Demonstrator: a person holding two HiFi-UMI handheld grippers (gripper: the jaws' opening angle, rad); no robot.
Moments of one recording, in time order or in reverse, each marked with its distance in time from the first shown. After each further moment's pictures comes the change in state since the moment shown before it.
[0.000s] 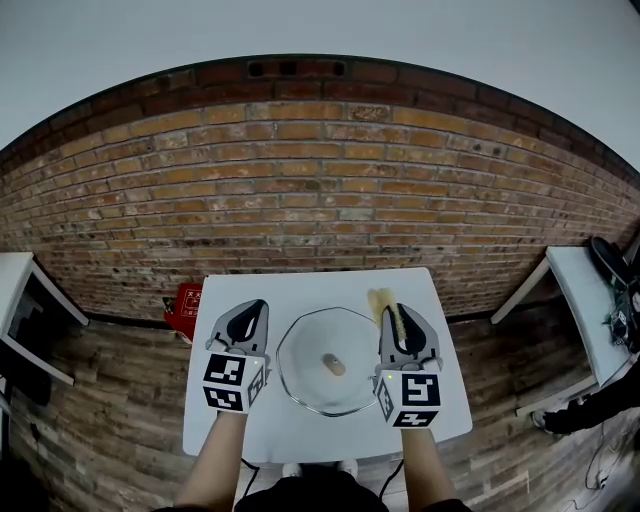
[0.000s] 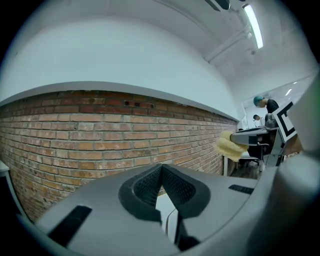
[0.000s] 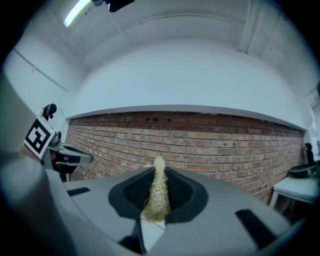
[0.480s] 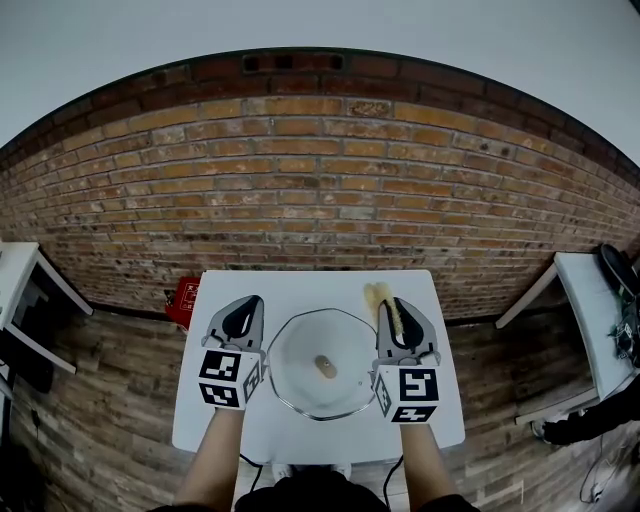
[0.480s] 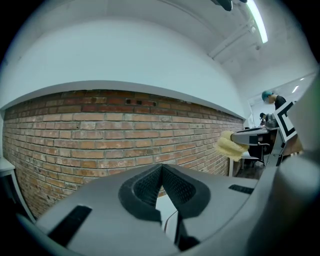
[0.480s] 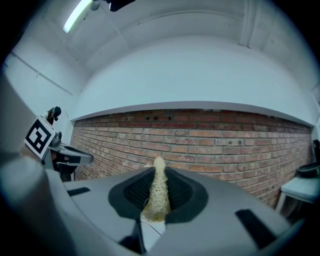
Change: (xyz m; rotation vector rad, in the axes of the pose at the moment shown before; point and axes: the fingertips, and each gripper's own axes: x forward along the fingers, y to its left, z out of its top) left arm 0.019 -0.010 -0.001 -0.009 0.014 0.066; right arm 0.022 -0.025 -0.007 0.006 0.000 0.067
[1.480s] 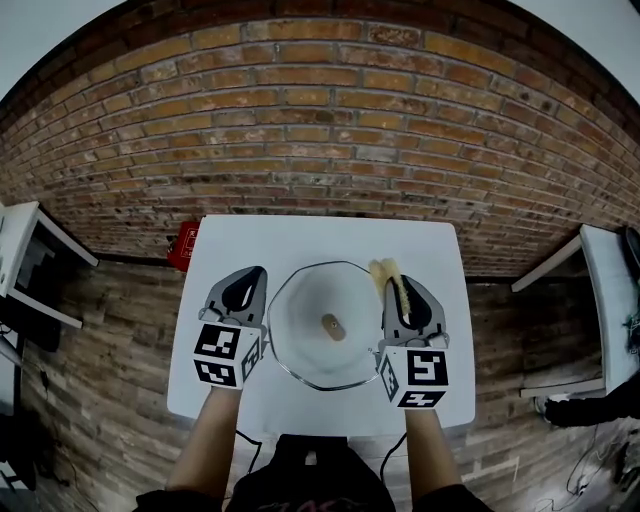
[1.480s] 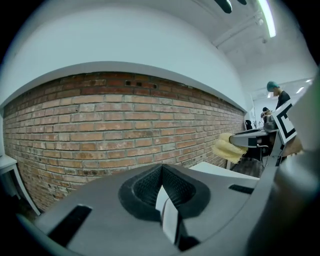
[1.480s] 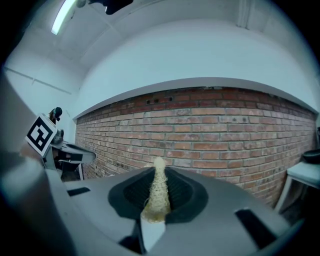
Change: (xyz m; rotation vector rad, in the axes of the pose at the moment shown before) left arm 0.015 -0.002 -0.065 -0.012 0.131 -0.003; right arm 0.018 0.009 -0.077 0.061 0.126 0.058
